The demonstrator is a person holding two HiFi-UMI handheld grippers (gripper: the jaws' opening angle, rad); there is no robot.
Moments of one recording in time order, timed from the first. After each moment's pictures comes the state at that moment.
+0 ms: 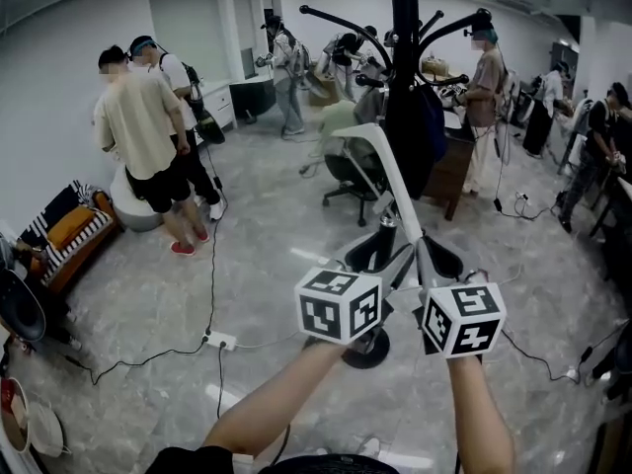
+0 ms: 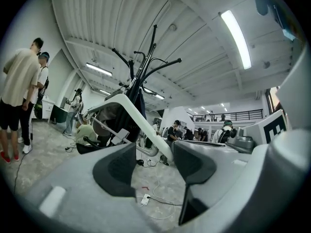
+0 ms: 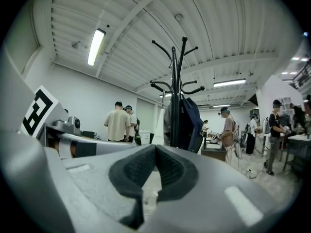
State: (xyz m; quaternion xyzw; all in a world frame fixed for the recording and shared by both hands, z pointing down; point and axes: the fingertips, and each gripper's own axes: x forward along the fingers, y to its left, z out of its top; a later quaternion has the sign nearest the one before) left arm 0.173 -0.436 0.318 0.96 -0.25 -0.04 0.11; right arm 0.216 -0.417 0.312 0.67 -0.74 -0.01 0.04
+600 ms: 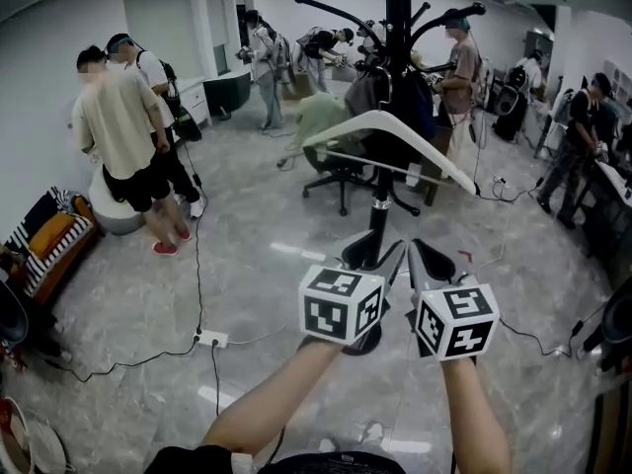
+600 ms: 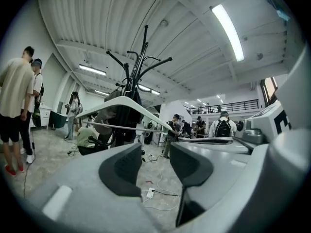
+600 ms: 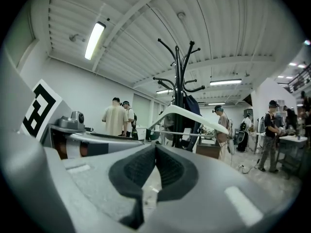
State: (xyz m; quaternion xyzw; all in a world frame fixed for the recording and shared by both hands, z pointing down) left arm 0.131 -0.409 0.341 0.97 -0.23 0.00 0.08; right arm 0.165 -0.381 0.339 0.70 -0.71 0.01 0.06
